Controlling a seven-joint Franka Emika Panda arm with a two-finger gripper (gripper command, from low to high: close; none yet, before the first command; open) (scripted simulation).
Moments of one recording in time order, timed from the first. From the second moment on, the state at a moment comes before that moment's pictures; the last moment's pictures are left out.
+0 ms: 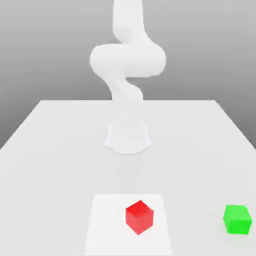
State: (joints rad) arm 0.03 -0.71 -0.02 -2.34 0.00 2.35 0.74
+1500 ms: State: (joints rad) arm 0.32 0.11 0.05 -2.54 -0.02 2.66 0.29
